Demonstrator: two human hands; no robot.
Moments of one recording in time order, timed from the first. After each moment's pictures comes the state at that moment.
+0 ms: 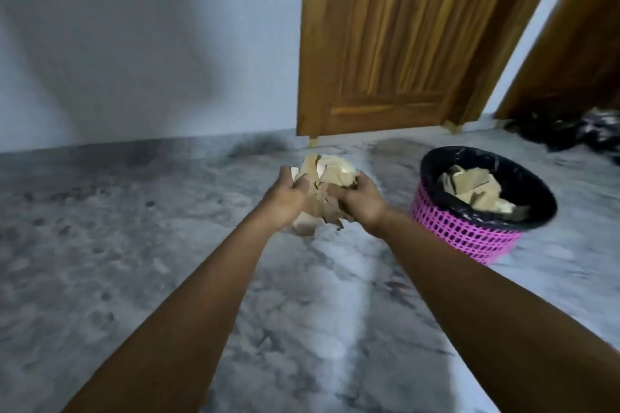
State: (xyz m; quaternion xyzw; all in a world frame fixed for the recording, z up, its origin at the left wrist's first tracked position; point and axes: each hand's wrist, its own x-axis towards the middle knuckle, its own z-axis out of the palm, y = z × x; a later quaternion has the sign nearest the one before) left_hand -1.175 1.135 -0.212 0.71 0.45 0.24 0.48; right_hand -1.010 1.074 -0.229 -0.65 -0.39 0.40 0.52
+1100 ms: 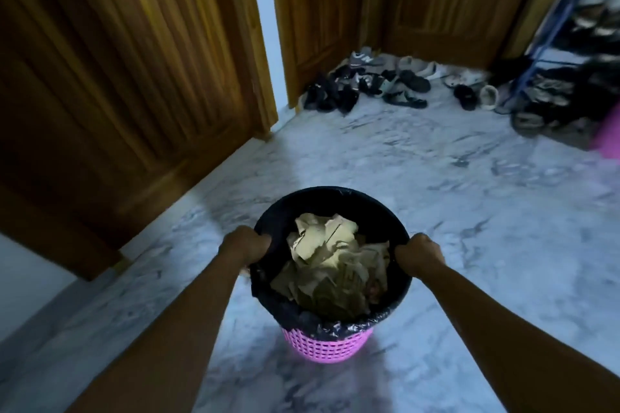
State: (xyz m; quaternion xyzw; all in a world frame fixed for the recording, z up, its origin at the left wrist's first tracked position) left_hand -0.680 1.173 -0.071 0.86 0.37 -0.18 0.31; right_hand -0.588 0.876 -0.110 -0.93 0.10 0.22 0.27
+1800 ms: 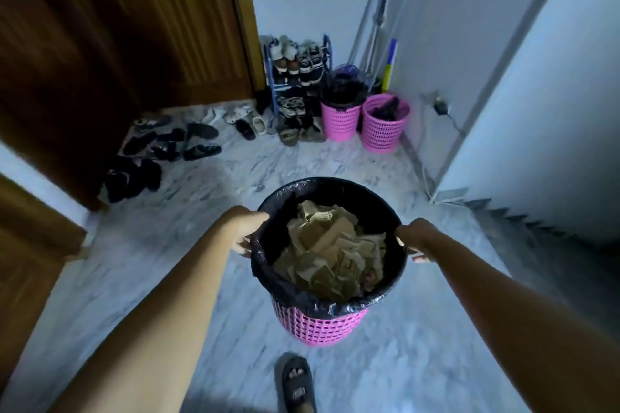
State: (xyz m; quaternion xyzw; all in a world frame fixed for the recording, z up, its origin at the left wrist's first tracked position) left_hand -0.582 0.726 0.358 0.84 0.15 -0.35 0.37; right_hand -0.717 0.418 0.322 -0.79 0.42 0.16 0.42
